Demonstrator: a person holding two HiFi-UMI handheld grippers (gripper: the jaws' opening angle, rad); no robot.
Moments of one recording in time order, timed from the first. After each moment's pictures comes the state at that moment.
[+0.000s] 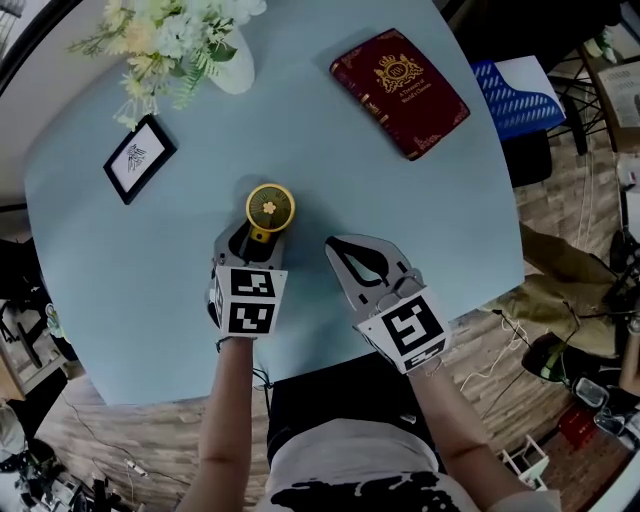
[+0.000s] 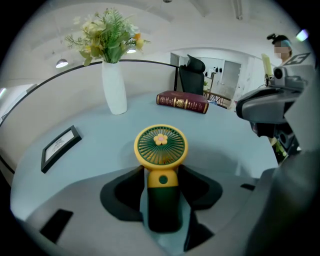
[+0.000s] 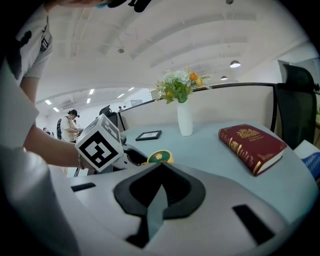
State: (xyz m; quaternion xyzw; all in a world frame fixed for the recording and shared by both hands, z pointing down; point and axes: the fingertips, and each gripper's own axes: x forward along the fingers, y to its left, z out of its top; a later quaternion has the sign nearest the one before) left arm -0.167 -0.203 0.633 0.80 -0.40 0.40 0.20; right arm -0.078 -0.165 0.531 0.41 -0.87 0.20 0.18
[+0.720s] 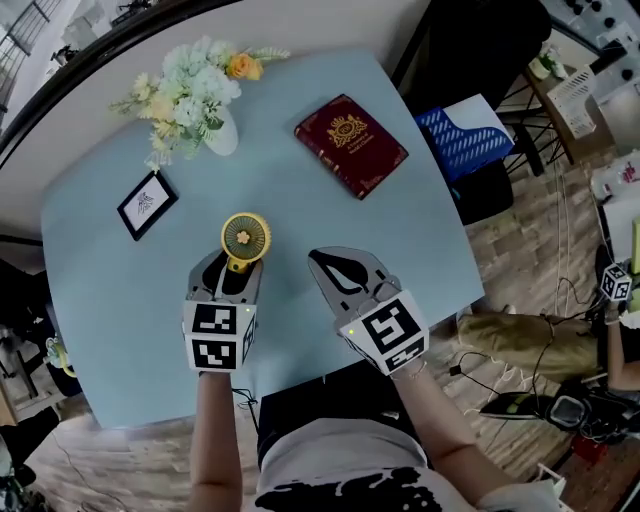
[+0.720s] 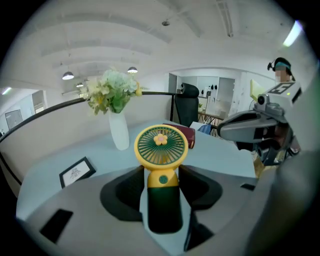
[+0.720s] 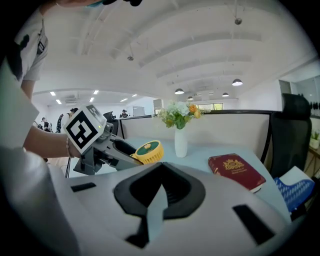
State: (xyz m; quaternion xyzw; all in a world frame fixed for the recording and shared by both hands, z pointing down) left arm -0.152 -0.201 0.503 0.84 -0.41 0.31 0.17; right arm -0.045 -0.167 0.453 0.44 -0.87 0.13 0.16
